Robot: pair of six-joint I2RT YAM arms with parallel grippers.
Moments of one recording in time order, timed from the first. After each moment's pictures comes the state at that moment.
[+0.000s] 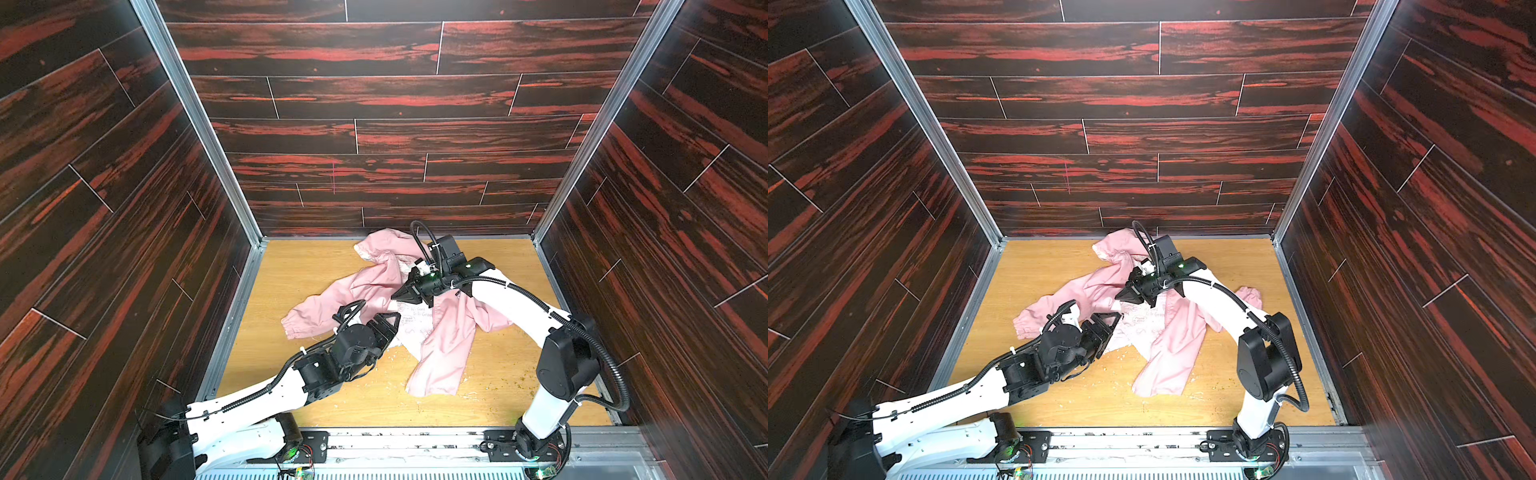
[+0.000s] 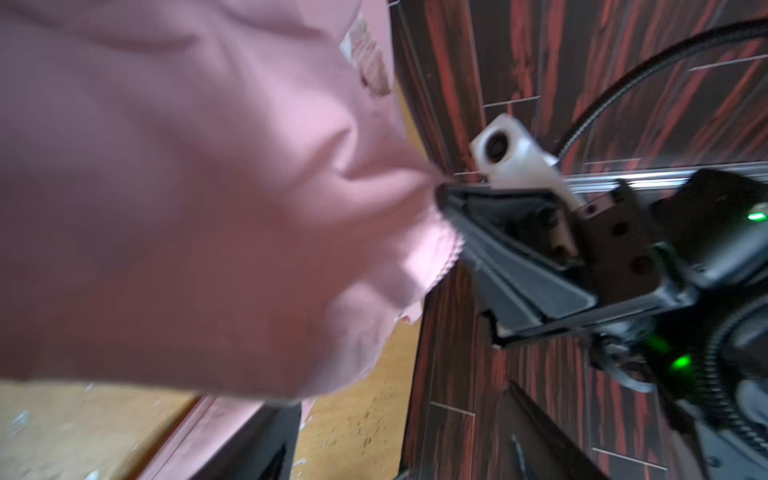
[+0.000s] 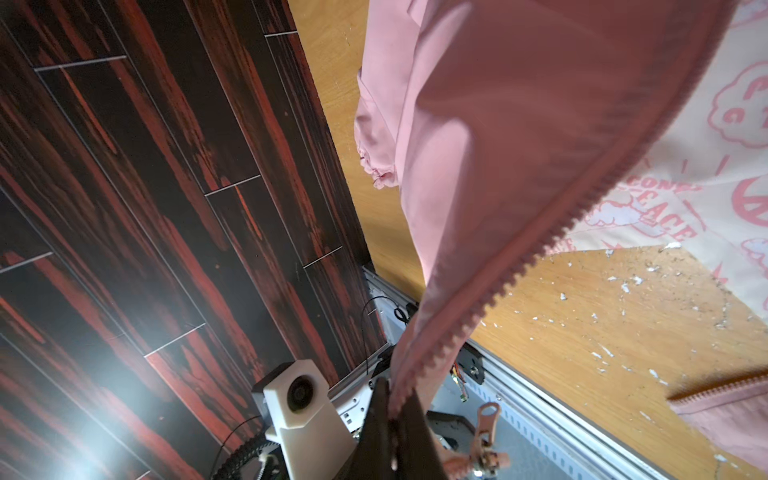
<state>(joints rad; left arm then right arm) -0.96 1.05 0.62 0.08 -0.30 -1.51 0.59 1.77 1.50 -0.62 -0.79 1.10</state>
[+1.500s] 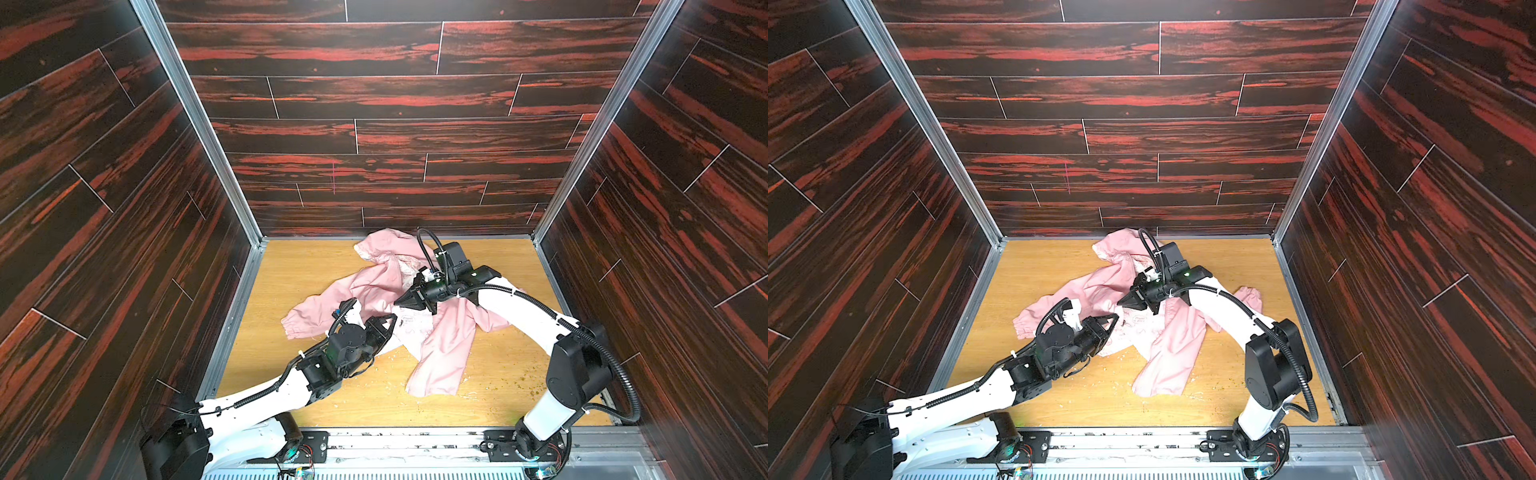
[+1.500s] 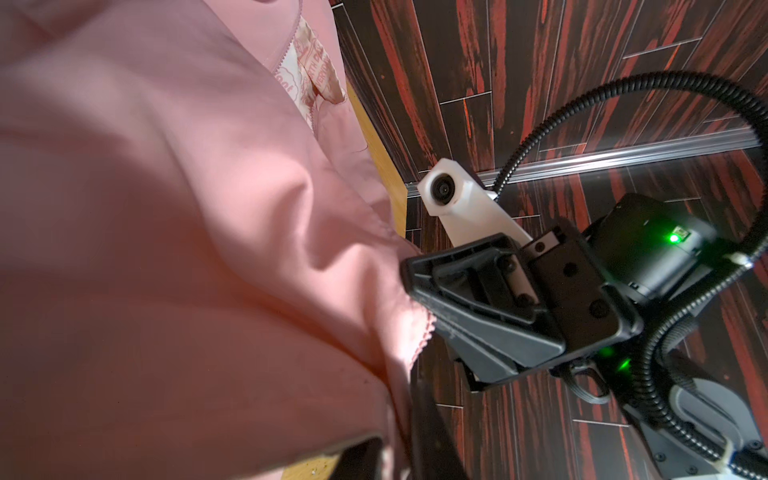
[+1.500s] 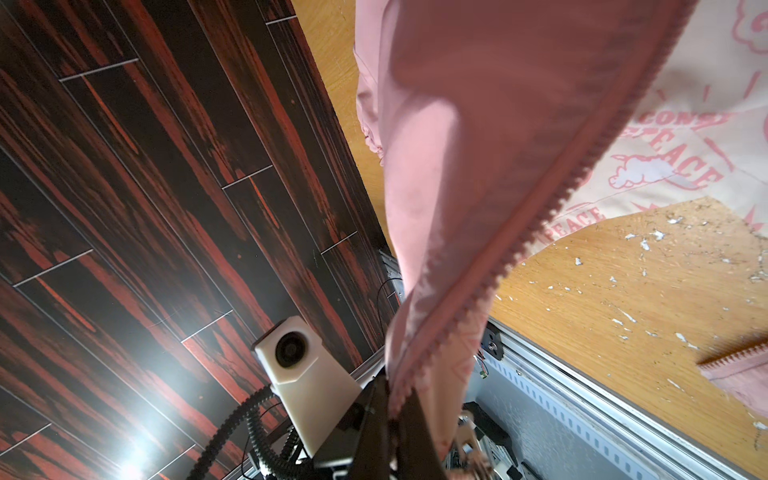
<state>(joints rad) -0.88 1.08 0.54 0.31 -0.19 -1.39 0.58 1.69 1.39 -0.55 -0.85 1.17</state>
